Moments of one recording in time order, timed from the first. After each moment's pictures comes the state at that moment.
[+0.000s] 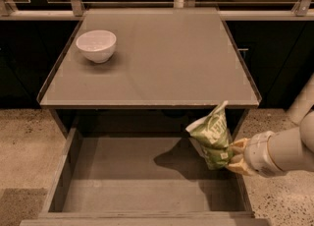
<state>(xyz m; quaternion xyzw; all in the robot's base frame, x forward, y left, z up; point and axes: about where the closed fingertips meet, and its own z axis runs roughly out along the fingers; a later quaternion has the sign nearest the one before) 0.414 -0.212 0.708 -0.51 0.81 0.10 0.27</state>
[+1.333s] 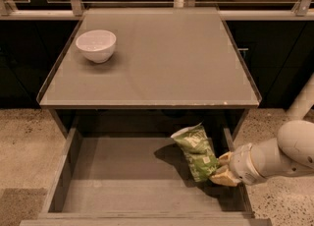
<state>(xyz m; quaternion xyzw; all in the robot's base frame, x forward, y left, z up) 0.411 -0.183 0.643 -0.49 0.81 0.19 0.24</state>
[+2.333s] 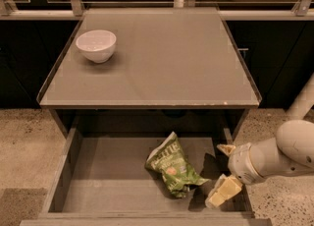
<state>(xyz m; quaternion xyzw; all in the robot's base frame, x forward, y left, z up) 0.411 -0.183 0.643 -0.49 0.81 0.19 0.24</state>
